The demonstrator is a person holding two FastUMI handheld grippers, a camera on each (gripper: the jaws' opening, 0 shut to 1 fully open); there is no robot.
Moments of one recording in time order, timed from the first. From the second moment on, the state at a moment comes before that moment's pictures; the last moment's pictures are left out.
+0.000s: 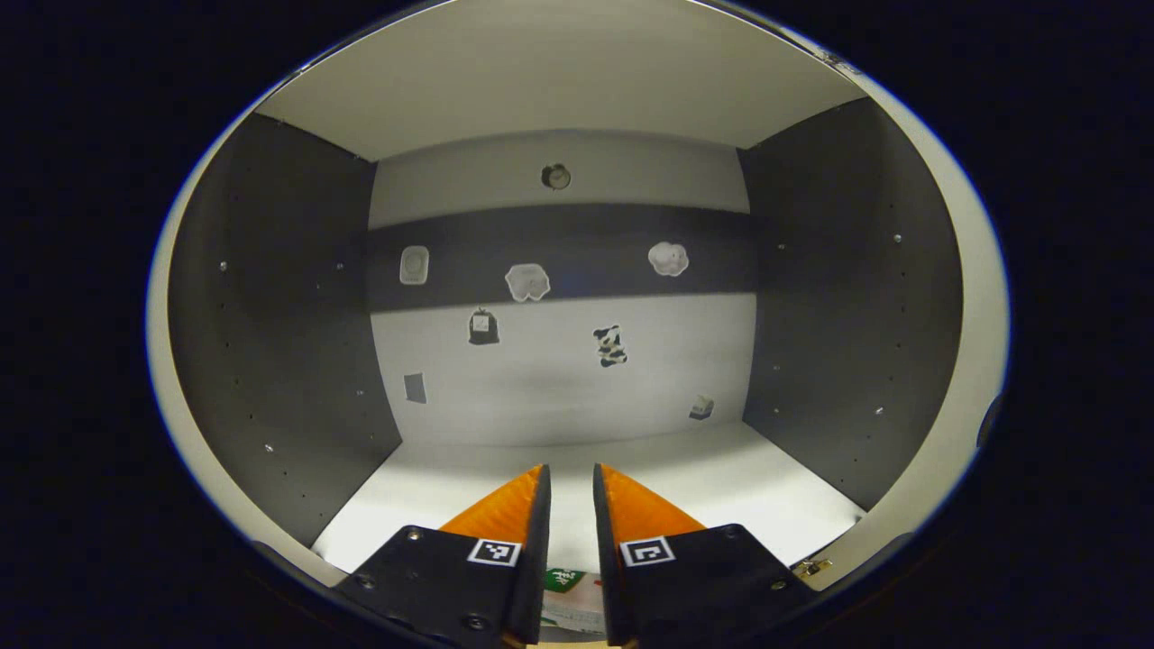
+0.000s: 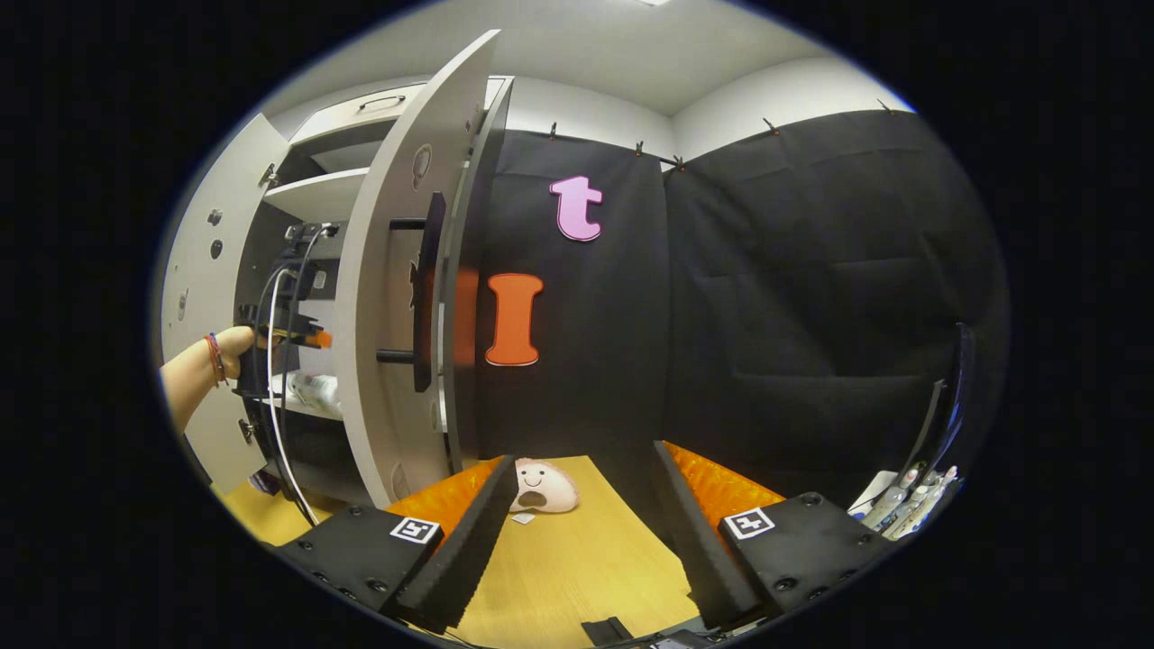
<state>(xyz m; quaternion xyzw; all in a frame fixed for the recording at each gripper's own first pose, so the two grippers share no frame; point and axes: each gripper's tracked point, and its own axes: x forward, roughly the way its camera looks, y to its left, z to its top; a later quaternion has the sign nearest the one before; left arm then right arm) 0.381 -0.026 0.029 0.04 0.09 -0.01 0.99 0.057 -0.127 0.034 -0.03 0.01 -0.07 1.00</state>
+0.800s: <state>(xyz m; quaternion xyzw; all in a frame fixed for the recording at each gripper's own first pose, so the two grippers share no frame) 0.424 -0.068 -0.017 -0.17 0.04 0.15 0.97 0.048 -0.148 0.029 -0.05 0.01 -0.07 1.00</state>
